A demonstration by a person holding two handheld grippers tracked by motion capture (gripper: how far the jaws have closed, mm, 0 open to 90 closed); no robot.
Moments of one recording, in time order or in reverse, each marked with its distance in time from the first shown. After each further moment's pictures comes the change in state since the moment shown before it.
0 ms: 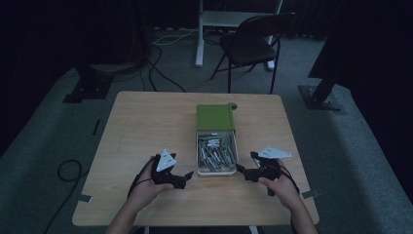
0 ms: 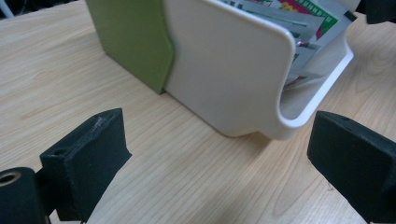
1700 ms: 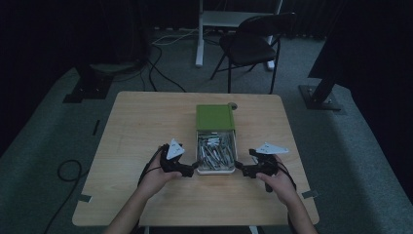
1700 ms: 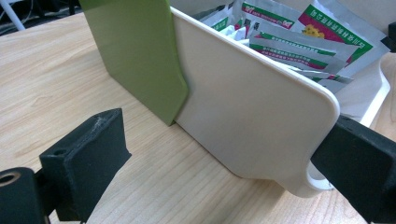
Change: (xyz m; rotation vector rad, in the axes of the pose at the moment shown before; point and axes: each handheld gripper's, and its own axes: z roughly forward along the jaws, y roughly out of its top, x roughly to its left) left arm 0.012 0.021 0.032 0.005 0.030 -0.002; right arm -0.007 0.006 0.013 0.010 0.001 0.011
